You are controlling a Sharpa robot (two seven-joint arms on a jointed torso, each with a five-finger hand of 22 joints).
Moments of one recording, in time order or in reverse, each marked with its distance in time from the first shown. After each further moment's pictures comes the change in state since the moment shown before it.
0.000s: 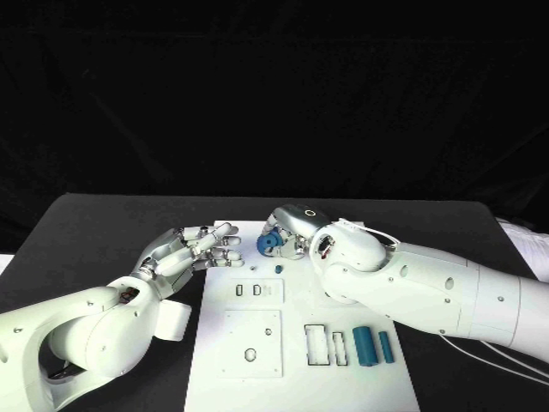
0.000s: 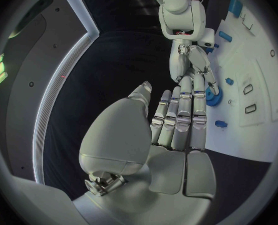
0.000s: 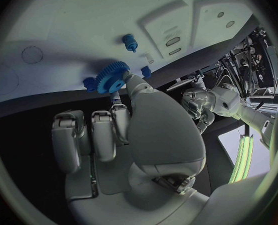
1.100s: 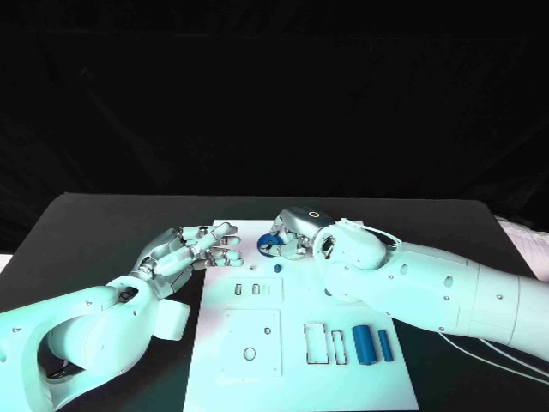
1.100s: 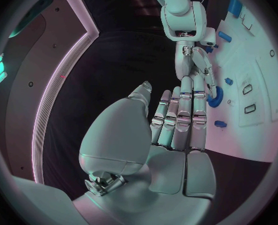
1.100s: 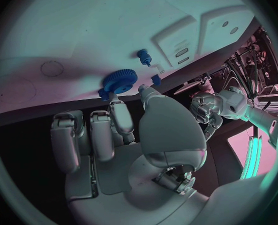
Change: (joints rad) left arm 0.000 -0.001 0.000 -0.001 0.000 0.002 -0.005; left_hand 0.000 0.000 0.000 0.000 0.000 0.000 0.000 0.000 0.000 0.000 0.000 -0.006 0.000 0.000 0.000 0.000 0.002 0.000 0.000 0.000 0.000 0.000; right arm -0.002 -0.003 -0.004 -0.018 0.018 0.048 -0.059; right_hand -0.290 0.006 -0.048 0.149 0.039 -0.088 0.014 -0.004 -0.004 -0.036 0.027 -0.081 -0.005 -0.002 0.024 0.010 0.001 0.001 0.000 0.018 0.000 0.000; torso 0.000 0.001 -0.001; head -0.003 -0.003
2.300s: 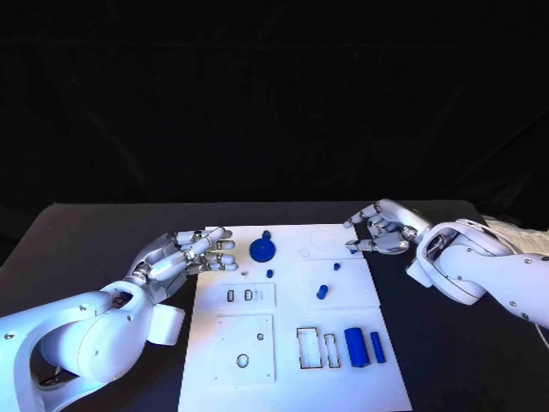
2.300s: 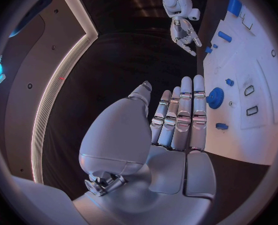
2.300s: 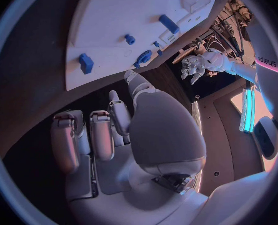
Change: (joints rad) left arm 0.000 -0.009 0.000 -0.008 0.000 0.001 -0.002; left_hand 0.000 0.000 -0.003 -0.003 0.000 0.000 0.000 -0.005 0.000 0.000 0.000 0.000 0.000 0.000 0.000 -0.004 0.002 0.000 0.000 0.000 0.000 0.000; right arm -0.014 -0.451 0.026 0.097 0.471 -0.070 0.446; right_hand 0.268 -0.043 0.008 -0.176 0.009 0.005 0.005 -0.010 0.002 0.000 0.000 0.005 0.002 0.000 0.000 0.004 0.000 0.000 0.000 0.000 0.000 0.001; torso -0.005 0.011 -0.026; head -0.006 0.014
